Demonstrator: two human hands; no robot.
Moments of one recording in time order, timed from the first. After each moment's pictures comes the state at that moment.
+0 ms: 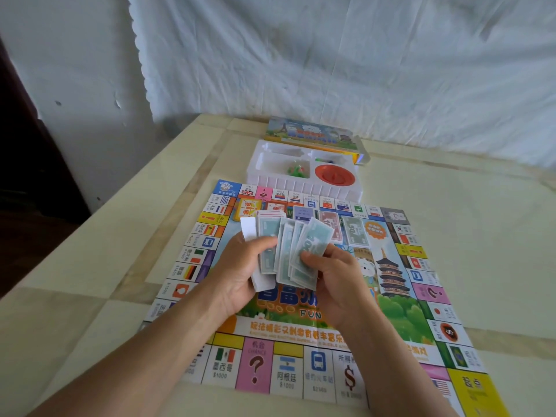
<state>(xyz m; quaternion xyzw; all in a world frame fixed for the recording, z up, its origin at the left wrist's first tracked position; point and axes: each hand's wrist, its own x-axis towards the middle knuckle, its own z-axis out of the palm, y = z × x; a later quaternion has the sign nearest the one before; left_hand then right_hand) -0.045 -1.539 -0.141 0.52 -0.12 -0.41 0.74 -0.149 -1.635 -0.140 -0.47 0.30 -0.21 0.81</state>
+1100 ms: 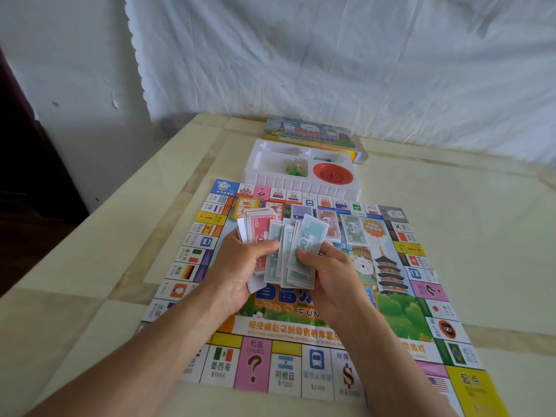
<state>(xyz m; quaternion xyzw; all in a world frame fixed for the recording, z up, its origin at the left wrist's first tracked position) -0.047 -1.540 -0.143 0.57 -0.11 -0.34 0.74 -0.148 -1.631 -0.137 -0.46 0.29 -0.20 0.82</state>
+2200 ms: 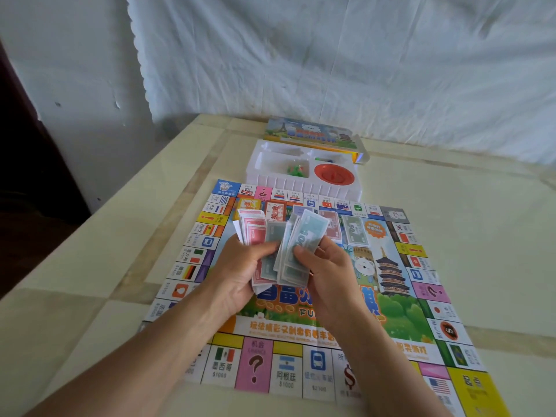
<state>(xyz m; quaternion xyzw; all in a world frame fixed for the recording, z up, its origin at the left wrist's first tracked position) -0.047 -1.539 -0.145 0.53 -0.11 -0.40 0.74 -0.146 -1.626 -0.140 -0.53 0.28 -0.24 0.77</state>
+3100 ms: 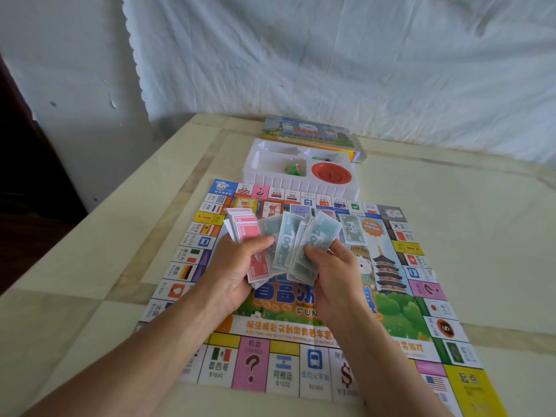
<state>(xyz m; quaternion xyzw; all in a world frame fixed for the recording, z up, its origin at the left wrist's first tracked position) -0.044 -1.541 -0.148 0.51 -0.07 -0.38 0.77 -0.145 -1.633 -0.144 -0.45 0.33 -0.28 0.78</state>
